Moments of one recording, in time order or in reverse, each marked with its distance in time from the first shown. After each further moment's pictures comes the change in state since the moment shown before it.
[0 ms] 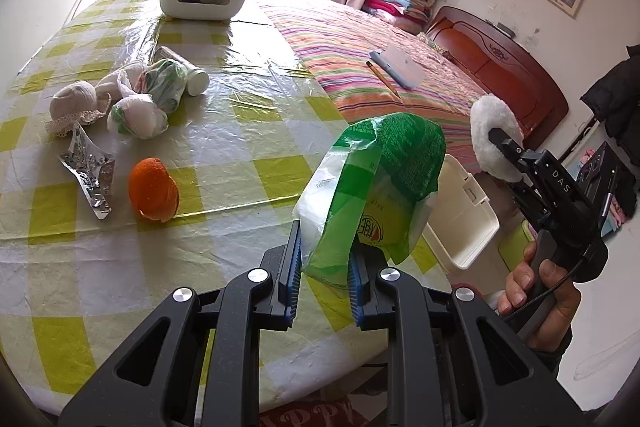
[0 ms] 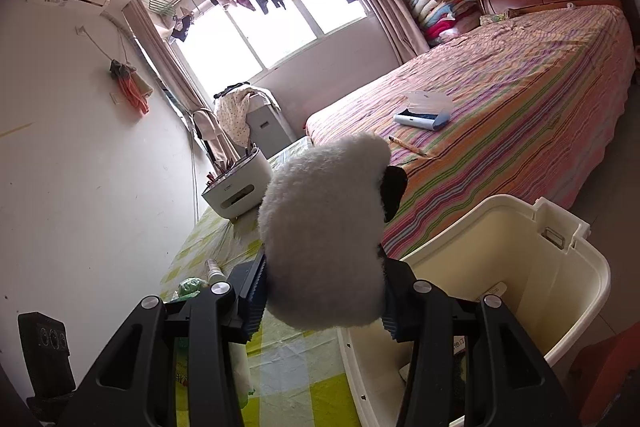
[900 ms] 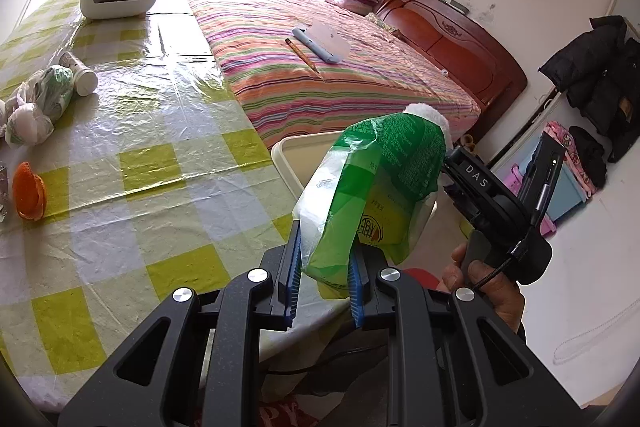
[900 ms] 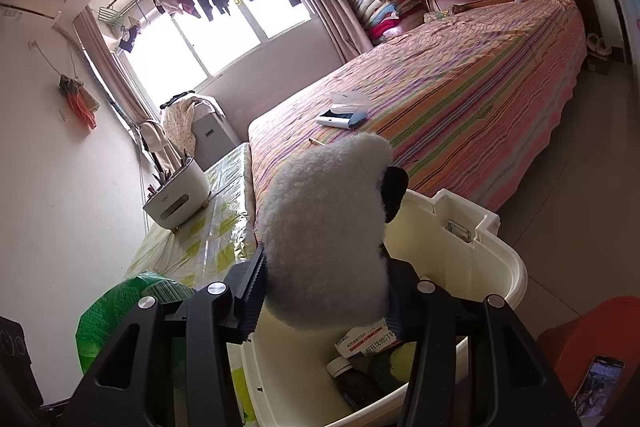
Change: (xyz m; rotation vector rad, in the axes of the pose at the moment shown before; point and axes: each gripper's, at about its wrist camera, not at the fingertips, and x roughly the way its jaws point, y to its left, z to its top) left arm 0.036 -0.090 -0.007 0.078 0.045 -0.147; right arm -0.015 -0.060 0.000 0.065 -0.006 -0.186
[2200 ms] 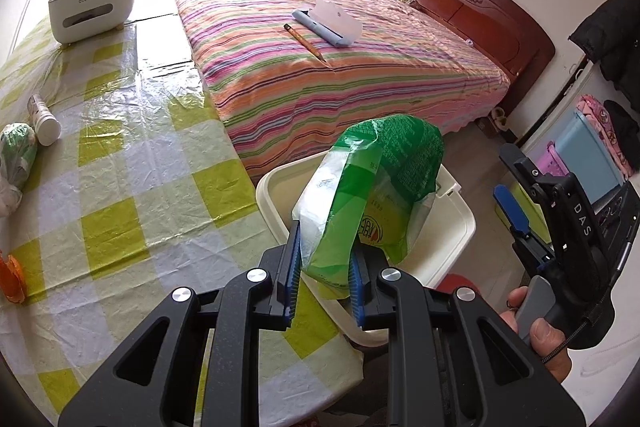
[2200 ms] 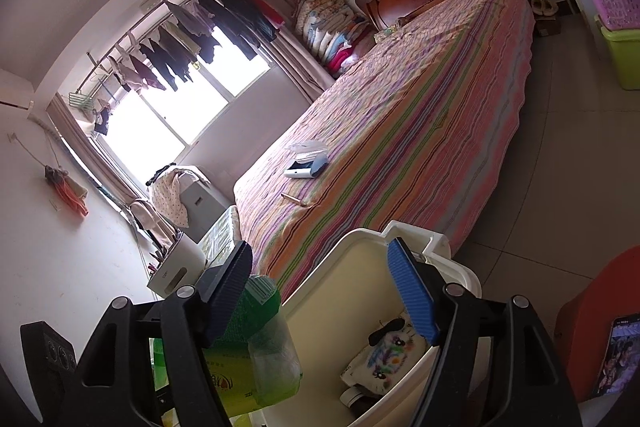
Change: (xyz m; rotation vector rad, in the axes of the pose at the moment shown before) left arm 0.080 -0.030 0.049 0.070 0.101 0.130; right arm -0.027 -0.048 0.006 0.253 -0.168 -0.011
